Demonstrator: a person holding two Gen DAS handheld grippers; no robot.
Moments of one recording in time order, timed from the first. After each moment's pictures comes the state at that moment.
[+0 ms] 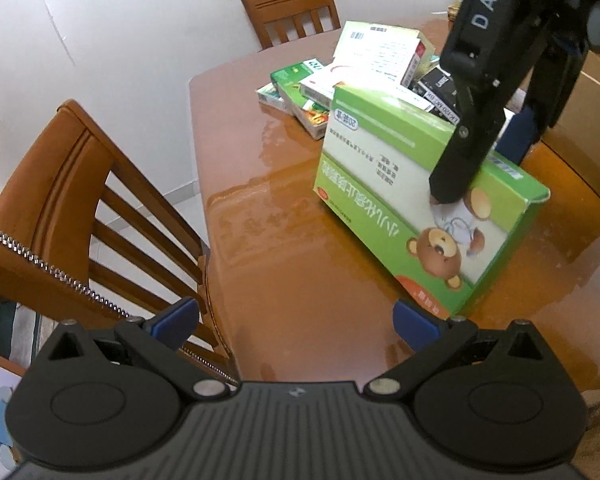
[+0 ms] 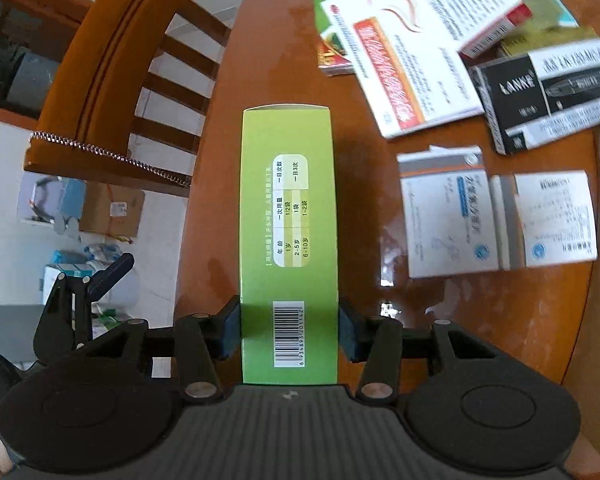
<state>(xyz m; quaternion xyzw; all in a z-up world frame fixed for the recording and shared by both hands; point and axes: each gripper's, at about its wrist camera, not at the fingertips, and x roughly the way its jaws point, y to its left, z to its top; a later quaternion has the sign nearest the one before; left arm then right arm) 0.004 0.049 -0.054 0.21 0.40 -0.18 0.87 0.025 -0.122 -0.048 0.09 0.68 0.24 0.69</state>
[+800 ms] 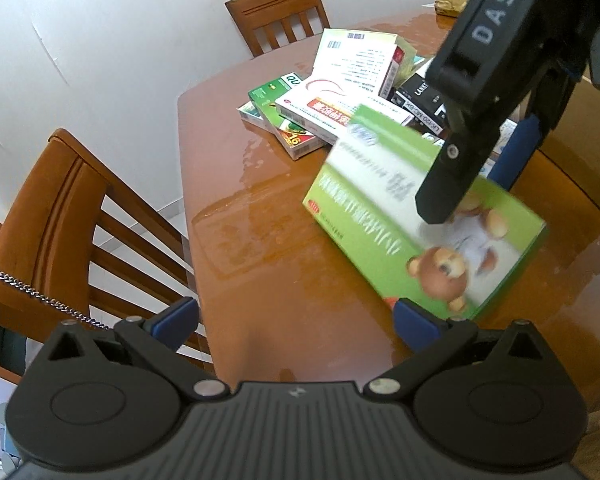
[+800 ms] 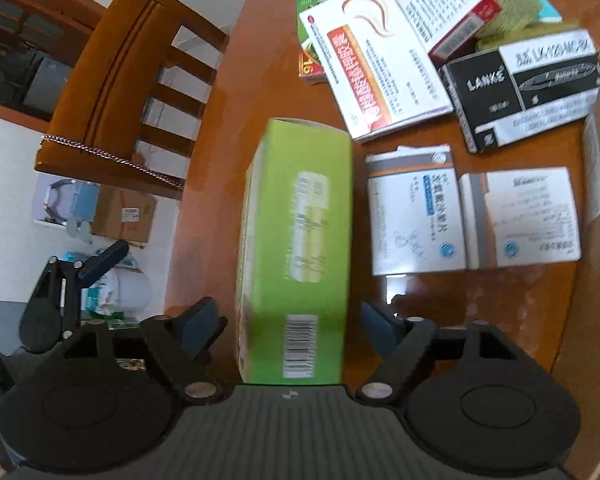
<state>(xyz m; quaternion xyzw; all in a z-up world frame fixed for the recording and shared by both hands) 0.003 0.019 -0.049 0.24 0.40 -0.18 0.87 0.023 -0.148 -0.056 0.08 0.65 0.26 0.71</state>
